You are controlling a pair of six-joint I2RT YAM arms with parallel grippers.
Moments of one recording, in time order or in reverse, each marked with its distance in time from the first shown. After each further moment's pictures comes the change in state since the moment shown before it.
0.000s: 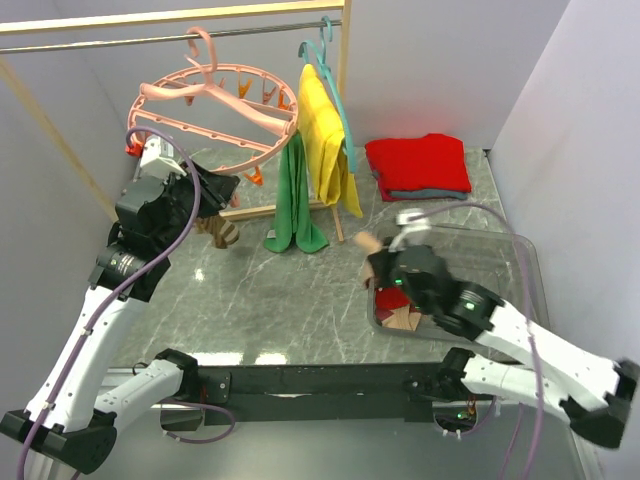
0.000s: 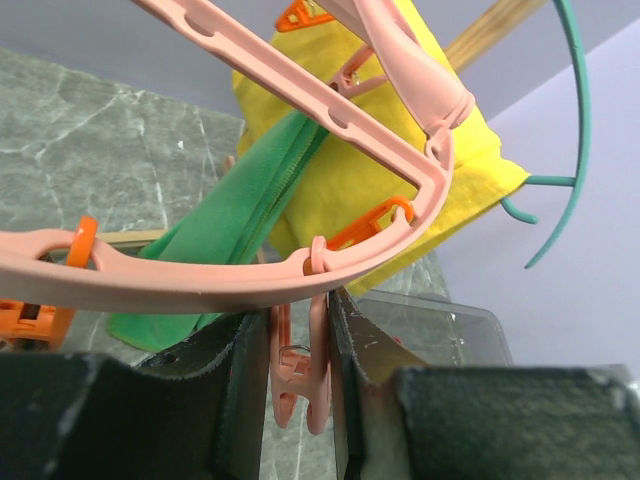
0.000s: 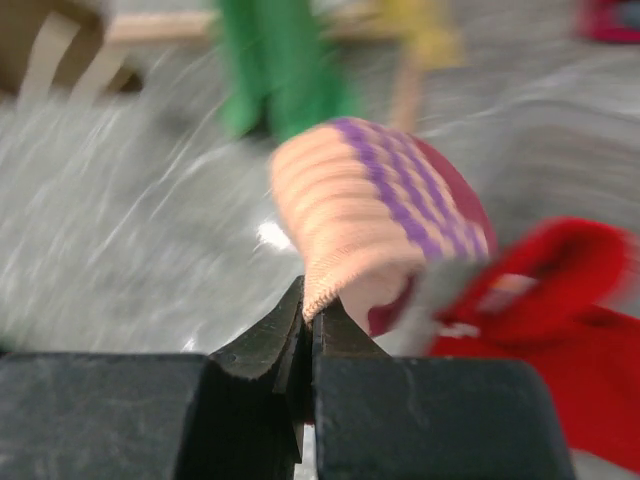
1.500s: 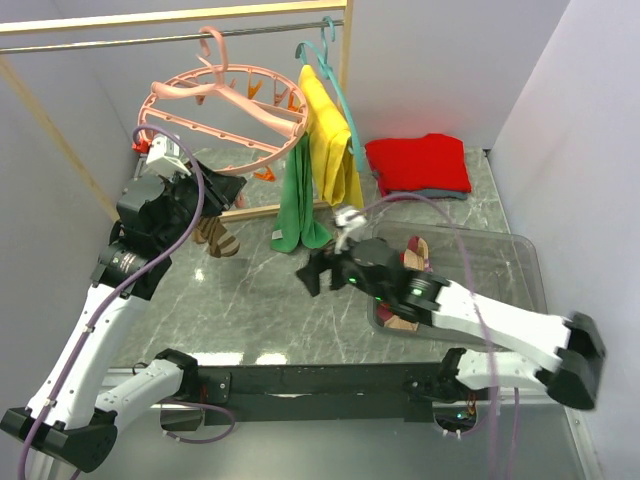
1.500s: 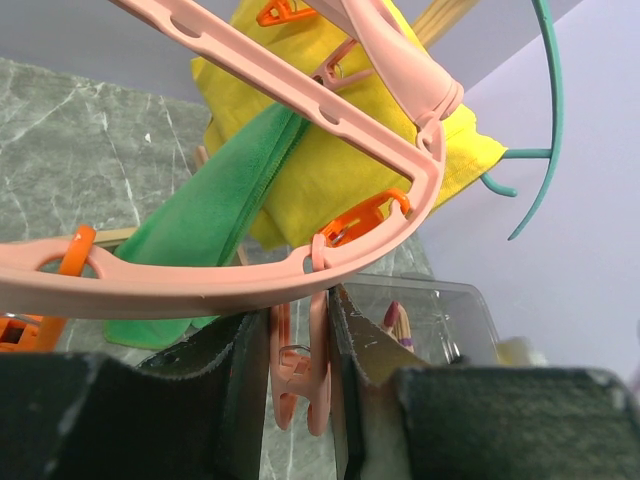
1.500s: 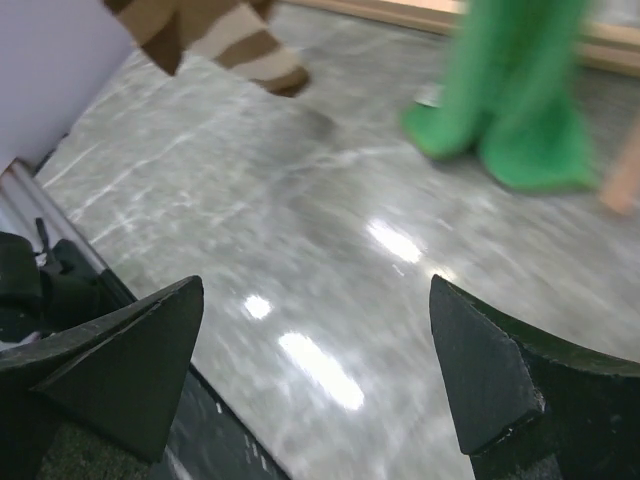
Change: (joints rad) left arm 0.001 0.010 -0.004 0.029 0.088 0.013; right arm 0.066 0.218 0.033 0.271 -0.220 -0.050
